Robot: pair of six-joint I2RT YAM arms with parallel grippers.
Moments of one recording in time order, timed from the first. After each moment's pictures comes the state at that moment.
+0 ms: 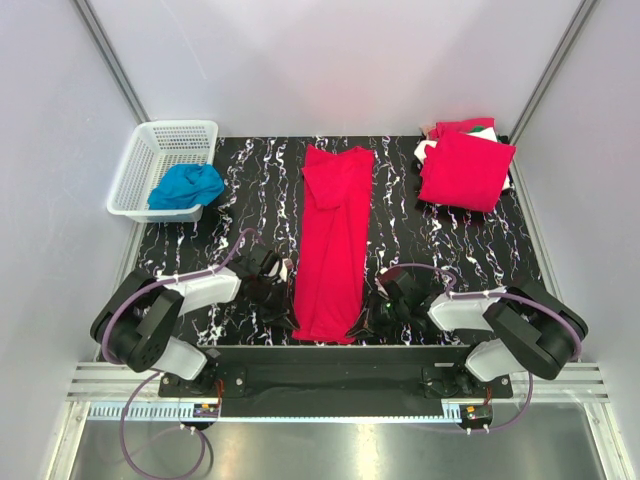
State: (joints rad) left arm -0.57 1.46 0.57 -0.37 0.54 -0.66; right arm 0.76 1.43 0.35 0.19 -0.48 1.21
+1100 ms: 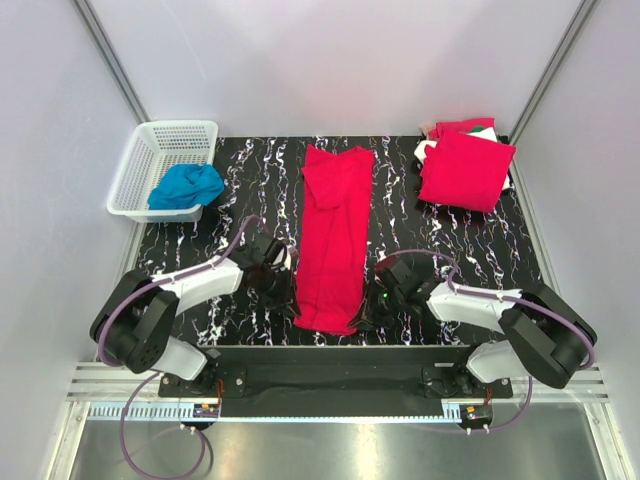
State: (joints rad) left arm -0.58 1.45 0.69 -0.45 0.46 -0.62; right arm 0.76 1.37 0.49 -0.09 -0.37 1.13
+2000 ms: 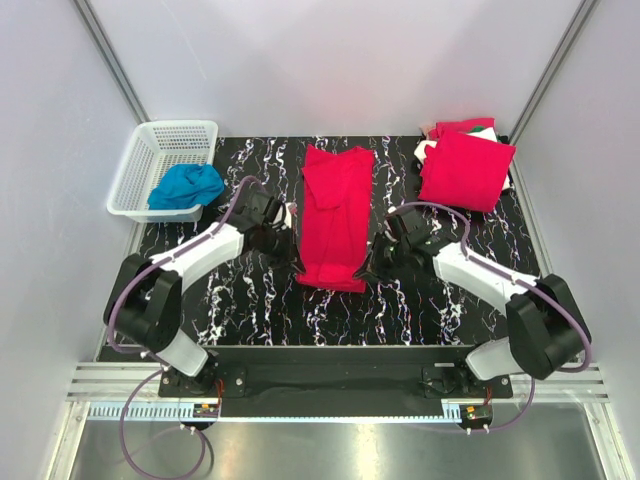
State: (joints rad) left arm -0.47 1.55 1.01 -0.55 0.44 -0.55; right arm 0.54 1.41 0.83 -0.35 -0.37 0.90
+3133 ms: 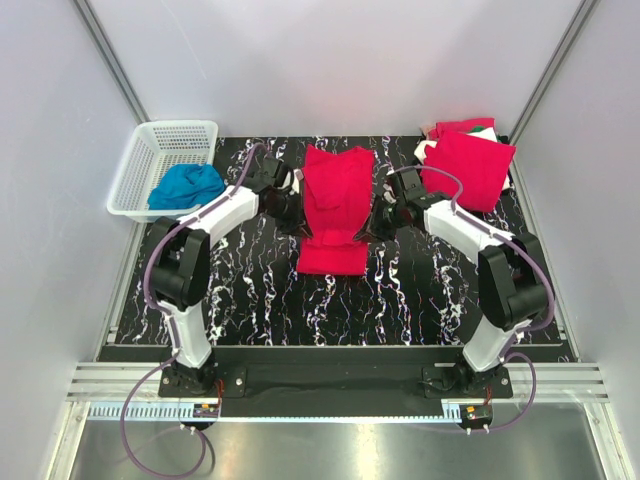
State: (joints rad) left arm -0.40 1.88 1.41 -0.61 0.43 -0.50; right arm 0.40 1.72 1.20 -0.43 -0.43 0.74
